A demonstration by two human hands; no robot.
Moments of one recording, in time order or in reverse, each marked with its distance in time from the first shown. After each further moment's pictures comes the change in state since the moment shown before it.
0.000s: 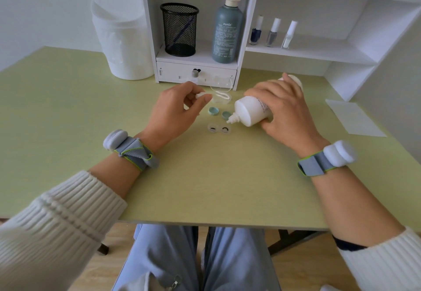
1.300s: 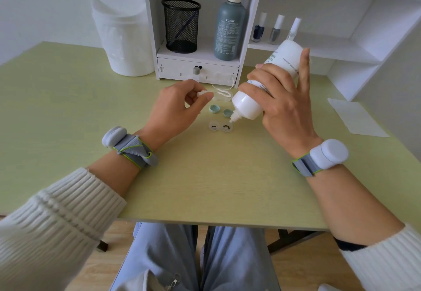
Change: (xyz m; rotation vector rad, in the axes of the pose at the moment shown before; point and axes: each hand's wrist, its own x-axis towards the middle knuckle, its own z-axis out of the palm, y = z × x) left_hand 0.000 -0.001 0.001 -0.002 0.000 0.007; right_hand 0.010 -0.009 0.008 -0.382 0.390 -0.193
